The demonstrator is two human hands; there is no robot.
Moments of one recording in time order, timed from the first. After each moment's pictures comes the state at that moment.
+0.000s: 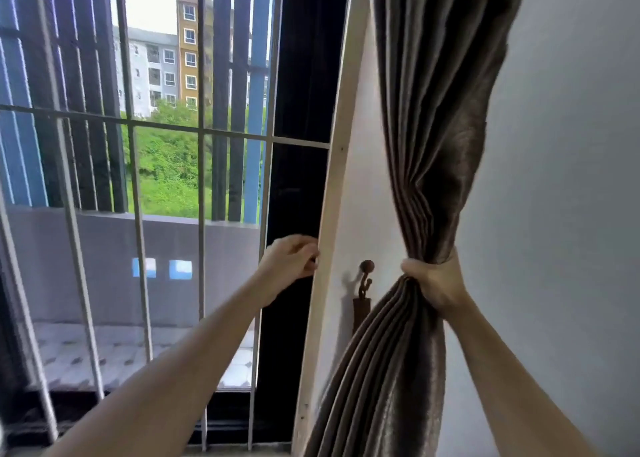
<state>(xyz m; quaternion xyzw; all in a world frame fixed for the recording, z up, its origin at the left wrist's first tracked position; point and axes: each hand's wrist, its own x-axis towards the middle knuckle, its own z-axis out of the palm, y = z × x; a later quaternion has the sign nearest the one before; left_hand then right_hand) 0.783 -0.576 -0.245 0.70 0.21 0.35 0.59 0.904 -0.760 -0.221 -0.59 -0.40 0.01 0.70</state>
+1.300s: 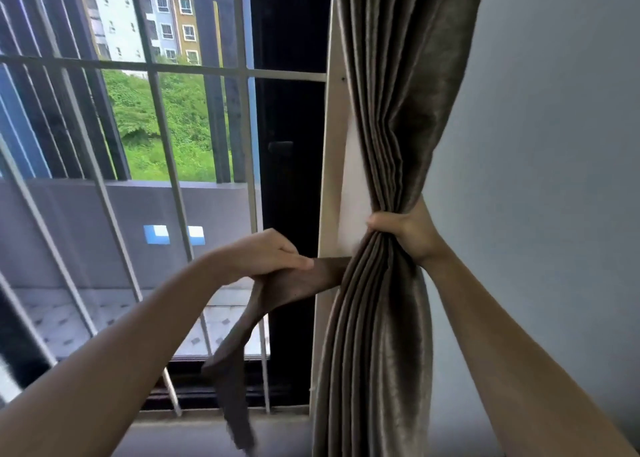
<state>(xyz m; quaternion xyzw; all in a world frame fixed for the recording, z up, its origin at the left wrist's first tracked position) 0.784 -0.528 -0.260 0.89 0.26 0.05 0.37 0.953 -0.681 -0.241 -0.56 -0.49 0.10 0.66</state>
